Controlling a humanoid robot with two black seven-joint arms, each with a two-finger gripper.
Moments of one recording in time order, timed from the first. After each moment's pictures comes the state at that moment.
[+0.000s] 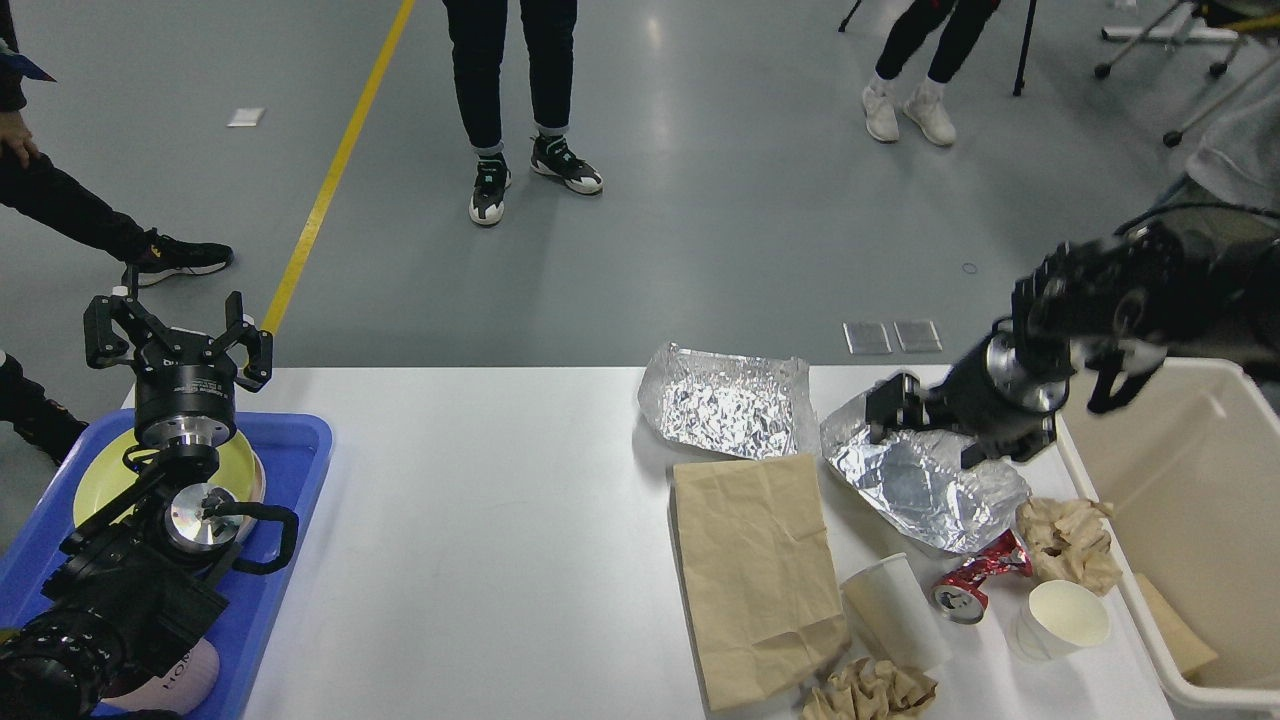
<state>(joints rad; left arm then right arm) -0.65 0.22 -0.96 -0.34 -0.08 -0.45 -0.67 1.60 -0.26 -1.19 1.06 -0.08 0.44 0.03</state>
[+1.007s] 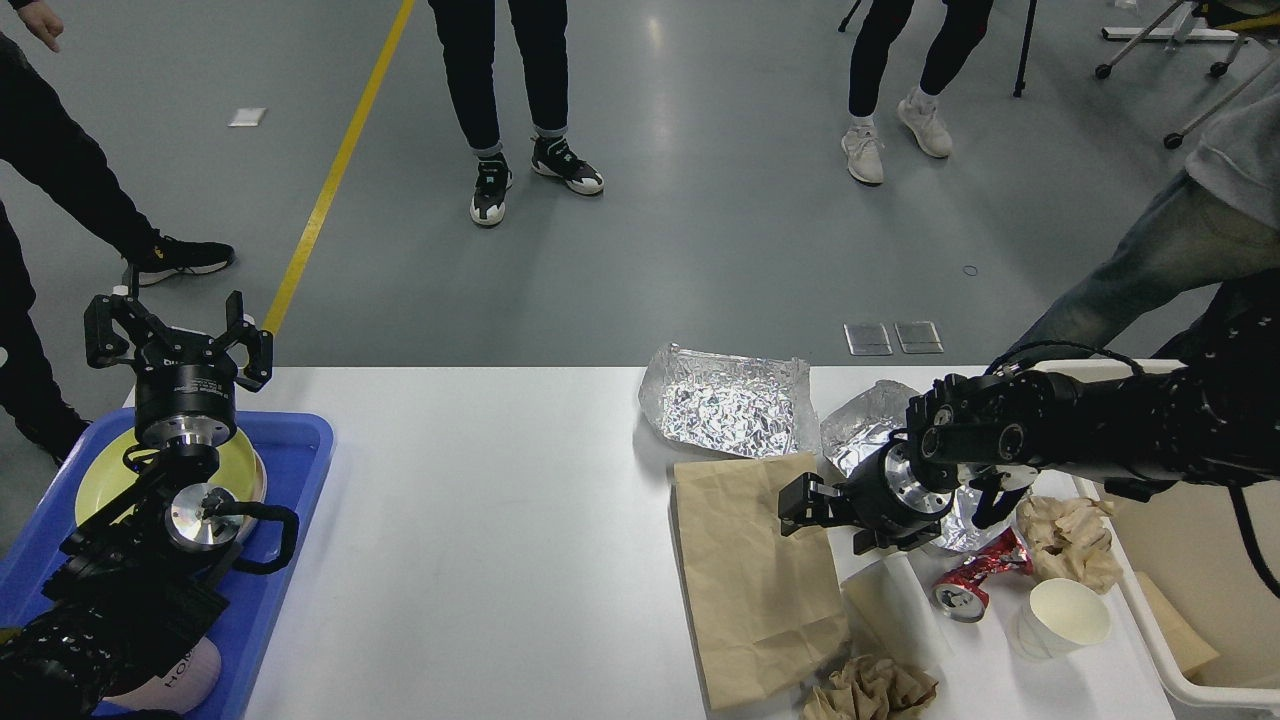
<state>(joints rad) -0.65 0.22 -0.96 -0.34 -0.08 -0.45 -0.67 1.38 -0.16 -0.99 0.96 -0.13 0.40 0.03</state>
